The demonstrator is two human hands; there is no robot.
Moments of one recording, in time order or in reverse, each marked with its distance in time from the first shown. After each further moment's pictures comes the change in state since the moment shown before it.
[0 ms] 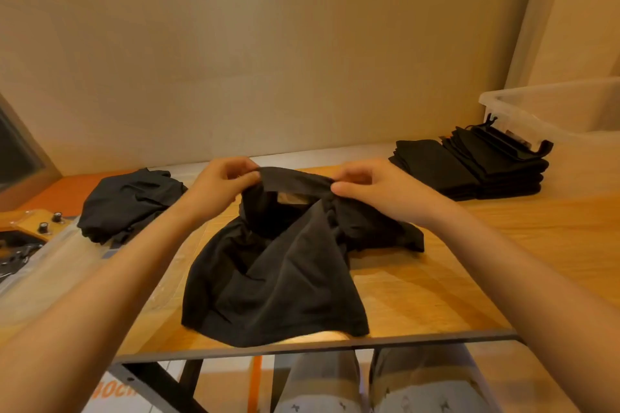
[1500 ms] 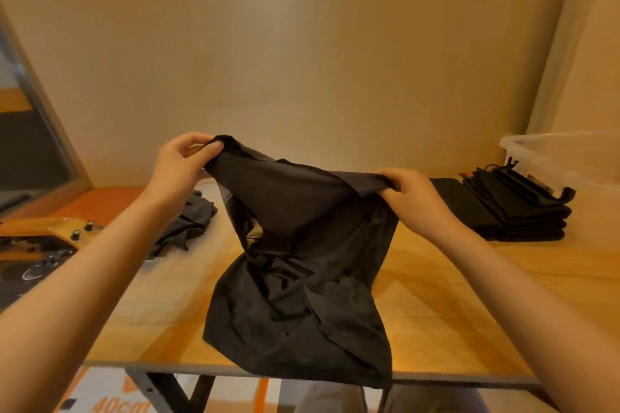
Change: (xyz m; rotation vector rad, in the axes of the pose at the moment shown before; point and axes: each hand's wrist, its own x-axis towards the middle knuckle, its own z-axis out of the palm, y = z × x) left_hand -0.015 0.020 -0.081 -0.390 0.452 -0.038; right_hand 0.024 -0.004 -0.011 -0.203 0.347 -0.040
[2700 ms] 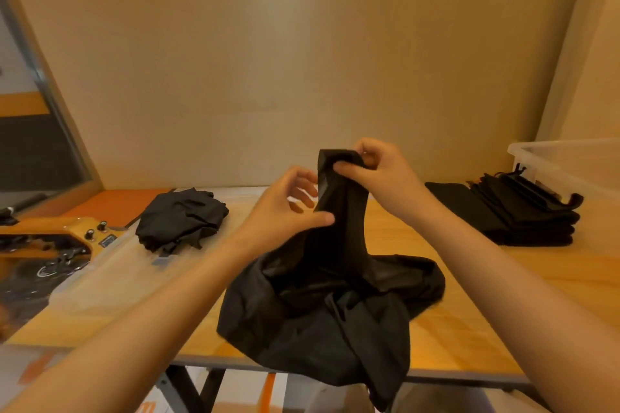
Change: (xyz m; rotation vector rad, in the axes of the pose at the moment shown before) left_hand -0.063 -0.005 0.073 0.193 -0.418 0.134; right_hand 0.005 -0.067 0.010 0.398 -0.012 -0.130
